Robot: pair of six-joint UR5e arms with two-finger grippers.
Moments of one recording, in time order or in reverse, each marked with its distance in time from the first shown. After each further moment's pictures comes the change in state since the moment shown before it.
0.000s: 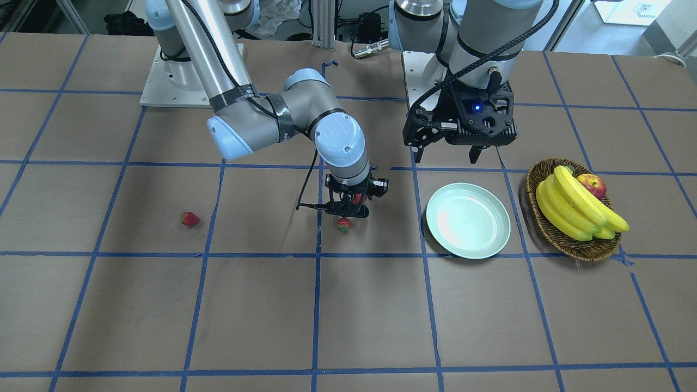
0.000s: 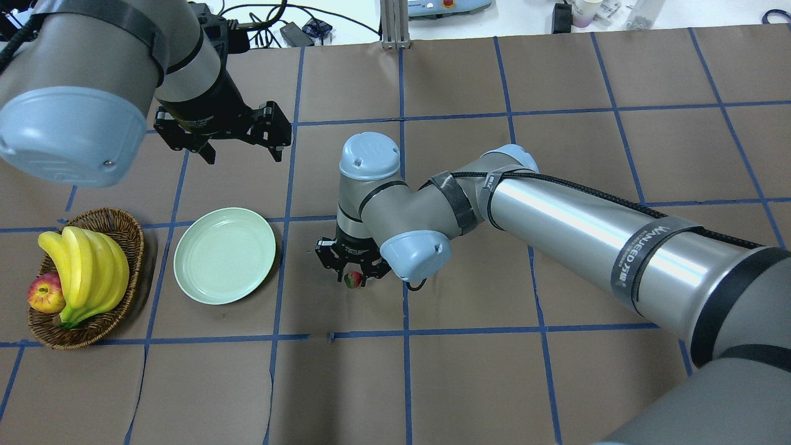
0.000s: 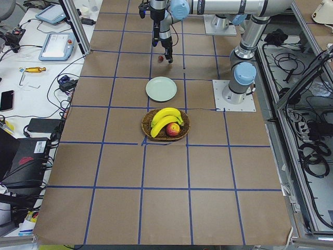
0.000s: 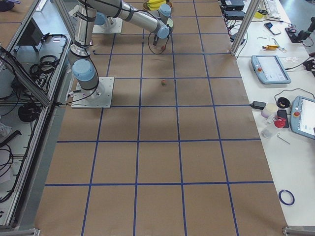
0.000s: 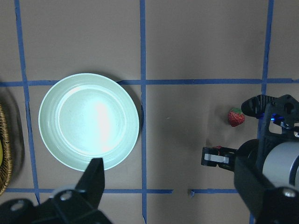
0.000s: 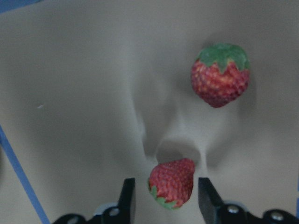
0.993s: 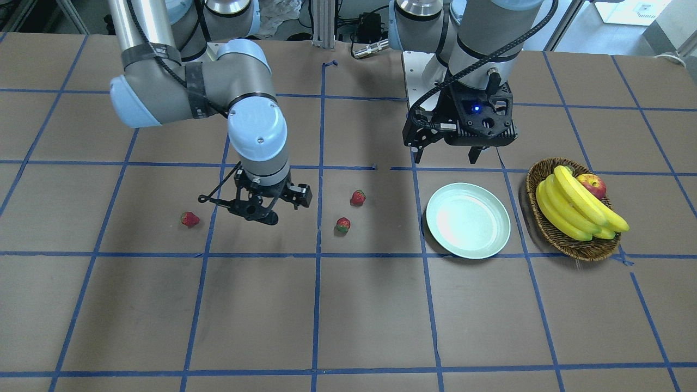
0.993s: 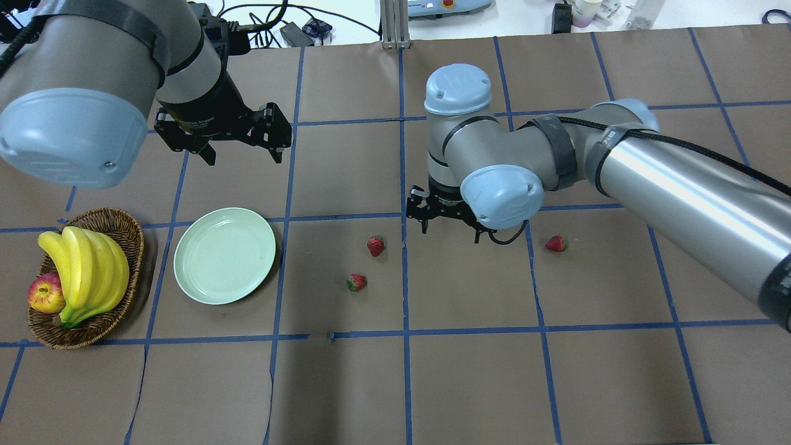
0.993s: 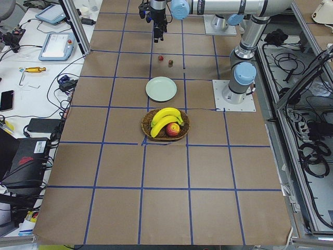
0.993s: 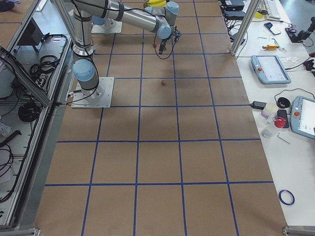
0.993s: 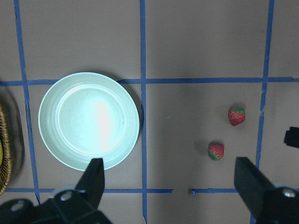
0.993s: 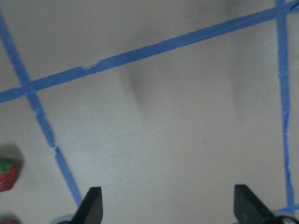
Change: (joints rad) left arm 0.000 -0.001 -0.003 0.000 0.000 0.001; right arm -0.257 -0.184 0.052 0.229 -0.279 -0.149
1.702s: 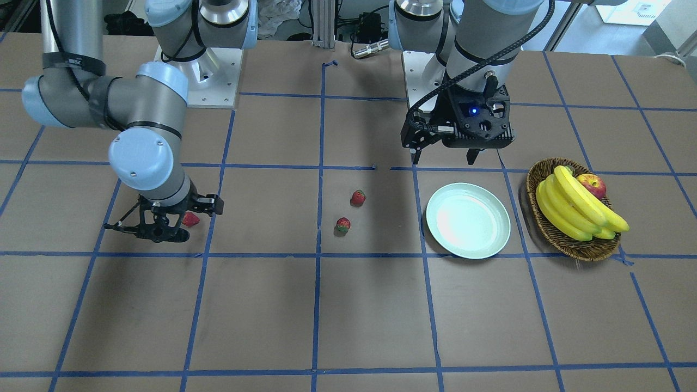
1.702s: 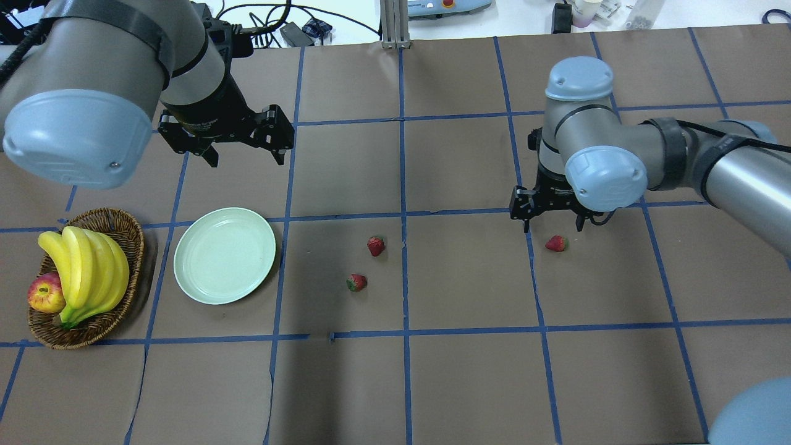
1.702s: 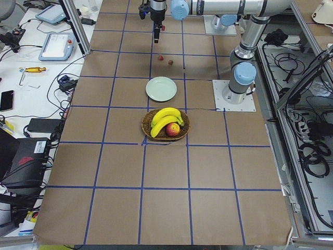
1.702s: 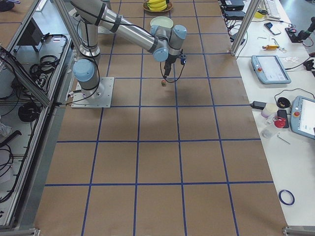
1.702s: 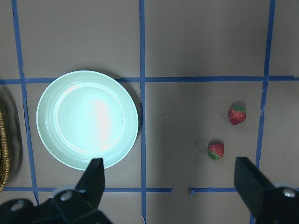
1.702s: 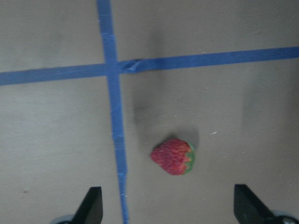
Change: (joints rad) left arm -0.004 -0.006 -0.002 0.001 -0.001 -0.006; right arm -0.295 -0.026 0.123 -0.053 -0.127 -0.512
